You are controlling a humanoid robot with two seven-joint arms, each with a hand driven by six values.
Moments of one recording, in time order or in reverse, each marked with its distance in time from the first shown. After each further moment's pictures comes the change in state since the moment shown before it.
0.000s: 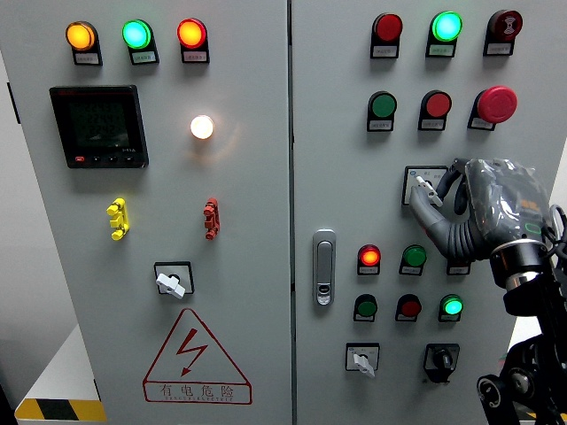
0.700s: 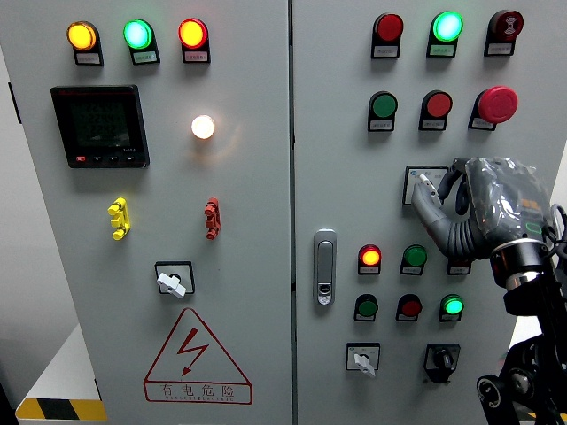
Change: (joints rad) left arm 0.000 0.000 0.000 -0.001 0.001 0.000 0.000; right arm 0.000 0.000 -0.001 0.003 0.000 -0.011 0.000
